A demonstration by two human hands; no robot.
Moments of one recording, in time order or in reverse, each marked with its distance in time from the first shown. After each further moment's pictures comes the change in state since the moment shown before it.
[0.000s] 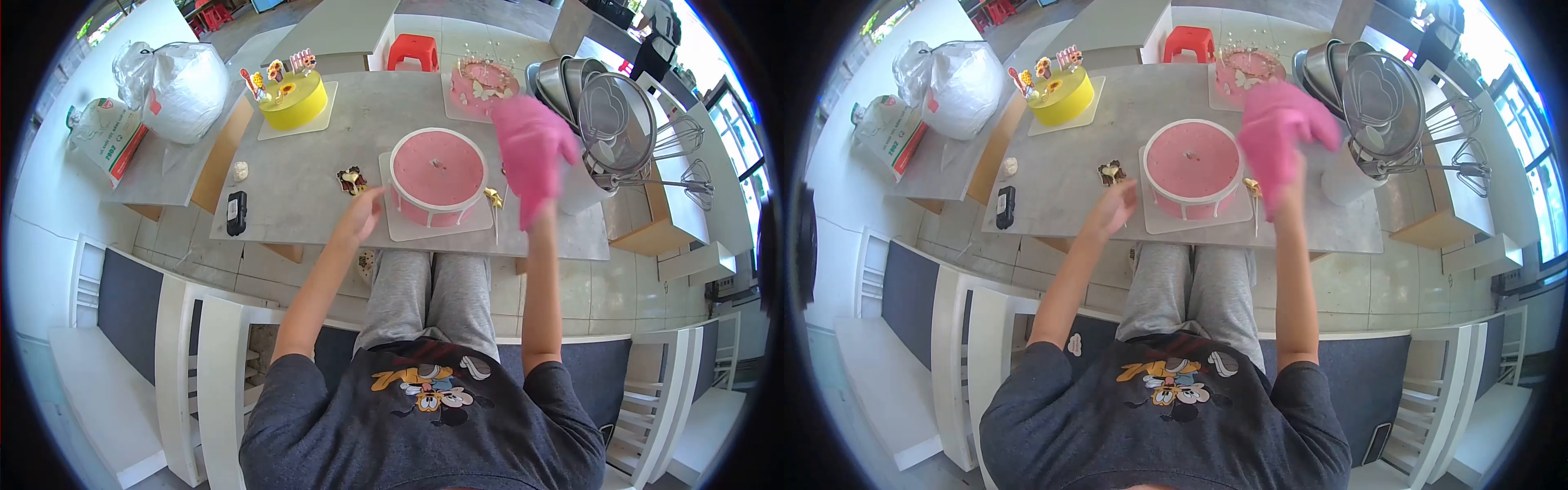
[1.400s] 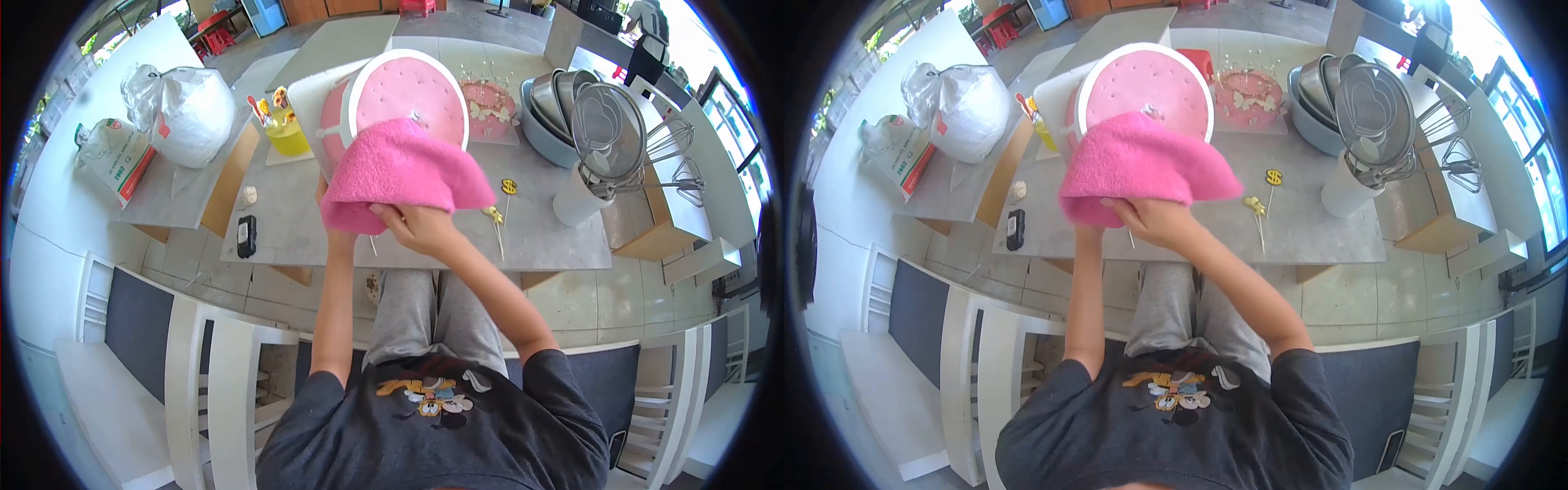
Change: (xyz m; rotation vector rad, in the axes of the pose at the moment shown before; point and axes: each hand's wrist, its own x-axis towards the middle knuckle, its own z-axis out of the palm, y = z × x) left_hand -0.054 0.083 0.051 0.216 0.089 1.128; right_hand -0.028 0.015 0.155 -1.003 -0.373 -0.855
